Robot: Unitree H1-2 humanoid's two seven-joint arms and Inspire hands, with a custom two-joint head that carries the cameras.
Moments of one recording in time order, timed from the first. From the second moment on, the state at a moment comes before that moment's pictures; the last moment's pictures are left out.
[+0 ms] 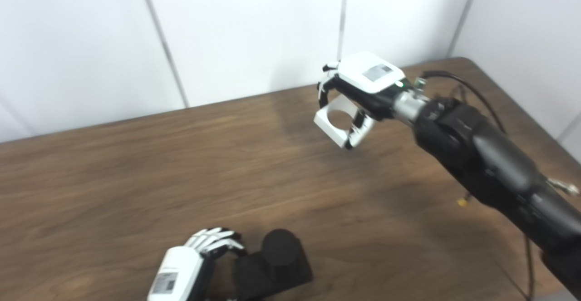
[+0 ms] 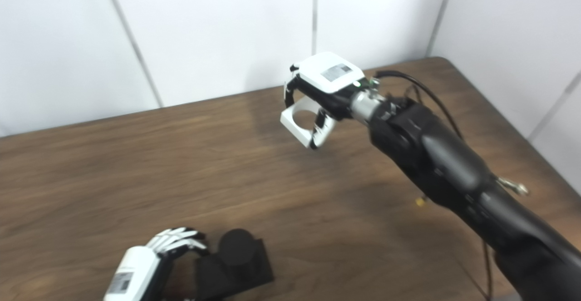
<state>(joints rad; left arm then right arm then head) 0.19 0.24 -0.35 -0.23 0.88 -0.19 -0.01 -0.41 -0.67 0.29 -0.51 -0.80 0.23 0.57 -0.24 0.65</state>
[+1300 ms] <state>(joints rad) 0.16 0.17 -0.42 -0.28 0.96 -0.05 -0.08 -0.37 -0.43 0.30 -0.94 -0.75 0.29 1.16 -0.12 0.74</state>
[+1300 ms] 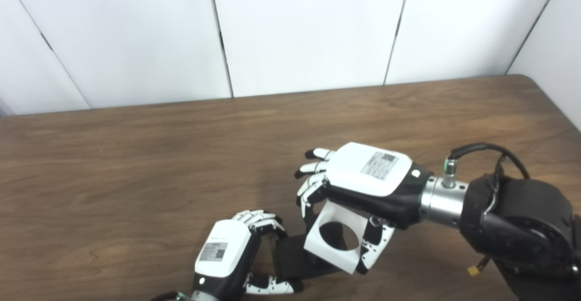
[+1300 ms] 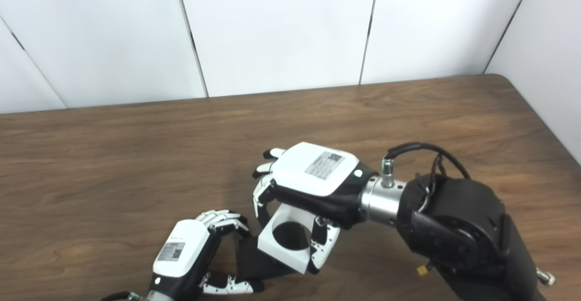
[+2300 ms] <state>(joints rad) 0.16 0.17 -0.43 -0.28 0.94 -0.04 -0.08 -0.36 -0.36 0.31 -0.87 -0.86 0.11 1.13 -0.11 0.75</state>
